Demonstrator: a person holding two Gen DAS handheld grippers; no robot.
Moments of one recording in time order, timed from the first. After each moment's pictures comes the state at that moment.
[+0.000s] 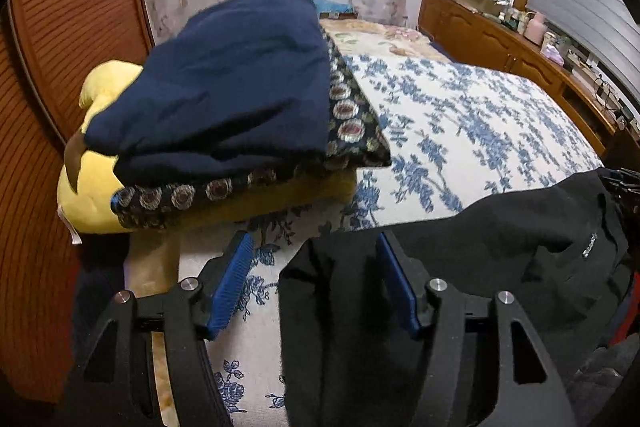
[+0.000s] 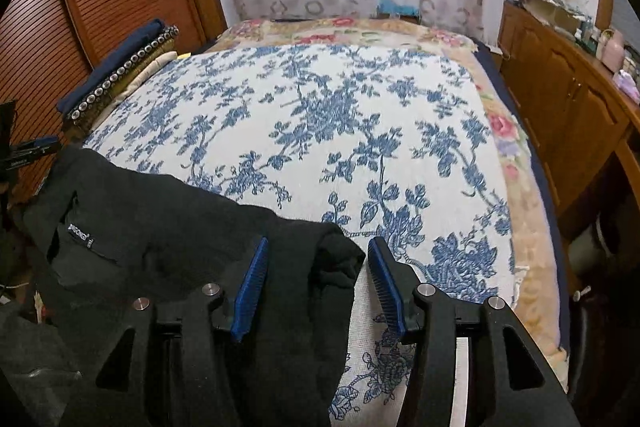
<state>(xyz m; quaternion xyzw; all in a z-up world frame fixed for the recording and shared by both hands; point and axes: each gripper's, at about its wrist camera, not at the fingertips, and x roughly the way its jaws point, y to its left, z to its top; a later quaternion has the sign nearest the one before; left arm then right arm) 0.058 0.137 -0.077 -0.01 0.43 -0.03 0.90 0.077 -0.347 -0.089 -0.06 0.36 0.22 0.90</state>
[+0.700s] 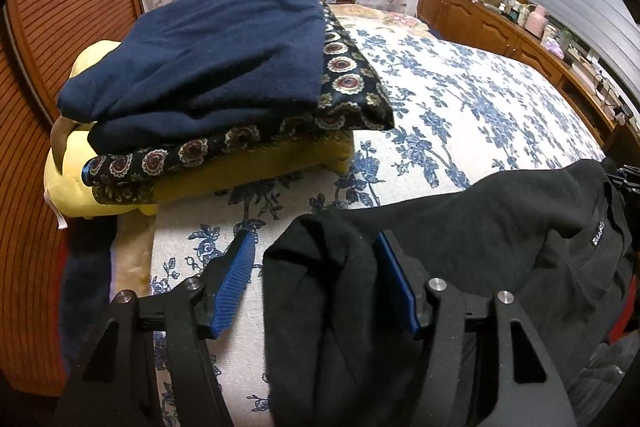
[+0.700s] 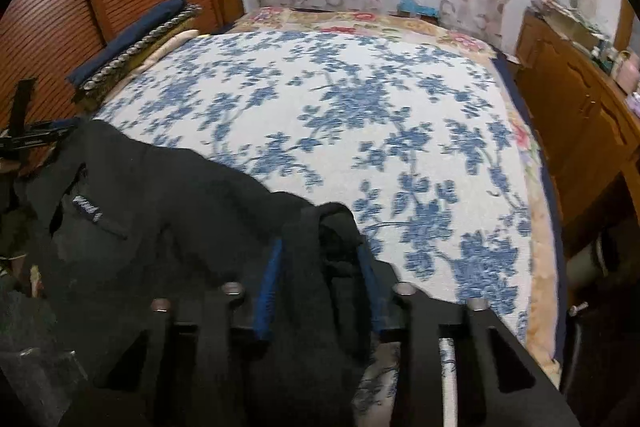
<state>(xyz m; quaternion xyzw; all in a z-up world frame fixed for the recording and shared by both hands) 0.059 0.133 -0.096 -0.02 0.44 -0.04 0.89 0.071 -0.335 -0.096 -0.09 0.36 0.25 0.89</state>
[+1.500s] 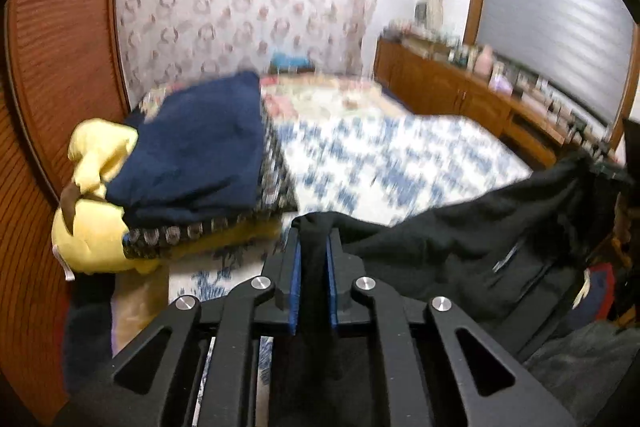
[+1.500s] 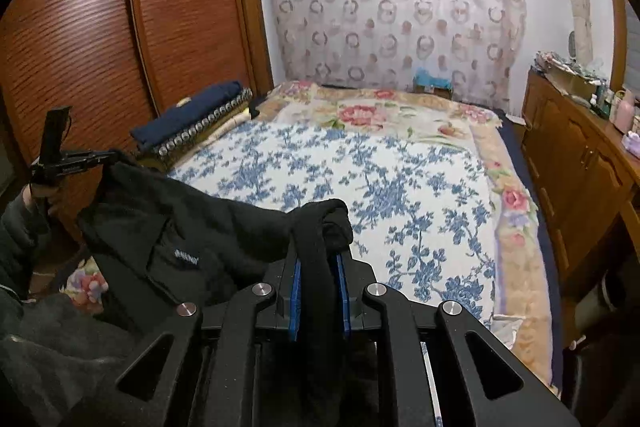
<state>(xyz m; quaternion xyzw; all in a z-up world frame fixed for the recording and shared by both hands) -0.013 0.117 0.002 -0.02 0.31 -0.10 0.94 -0.032 -0.365 -0.022 -0.06 0.24 0.28 0.93</state>
